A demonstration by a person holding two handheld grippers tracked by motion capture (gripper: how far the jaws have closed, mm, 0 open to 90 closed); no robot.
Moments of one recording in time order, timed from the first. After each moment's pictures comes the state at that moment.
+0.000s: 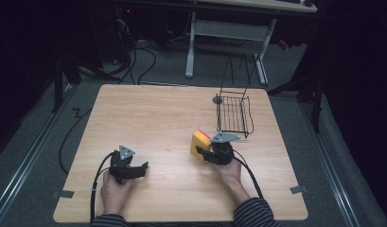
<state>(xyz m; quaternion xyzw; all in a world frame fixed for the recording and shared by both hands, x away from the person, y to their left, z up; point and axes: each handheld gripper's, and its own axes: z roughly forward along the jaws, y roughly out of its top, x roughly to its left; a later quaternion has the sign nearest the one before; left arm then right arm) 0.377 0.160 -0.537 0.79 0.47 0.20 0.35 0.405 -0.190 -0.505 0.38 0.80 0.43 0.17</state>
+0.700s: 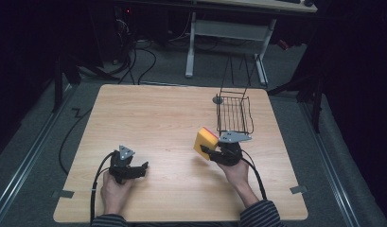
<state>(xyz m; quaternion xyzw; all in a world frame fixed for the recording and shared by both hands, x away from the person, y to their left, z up) 0.377 0.160 -0.537 0.79 0.47 0.20 0.35 0.386 -0.206 -0.472 0.36 0.79 0.46 0.17</state>
